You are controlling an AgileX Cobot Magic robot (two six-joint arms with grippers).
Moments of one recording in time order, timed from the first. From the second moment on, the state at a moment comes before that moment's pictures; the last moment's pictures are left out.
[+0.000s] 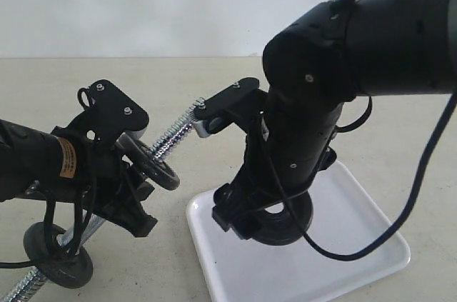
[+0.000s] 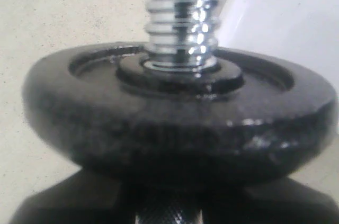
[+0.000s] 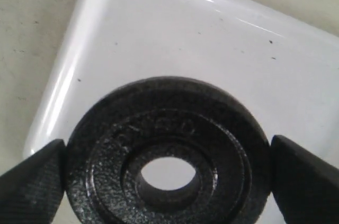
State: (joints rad) left arm -0.60 1.51 -0.65 0.27 0.16 -0.10; right arm 0.81 1.68 -1.12 -0.11 0.87 0.11
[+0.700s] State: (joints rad) left arm -0.60 1.50 -0.65 0.22 0.18 0.02; right arm 0.81 1.41 -1.12 -0.23 0.92 0.28
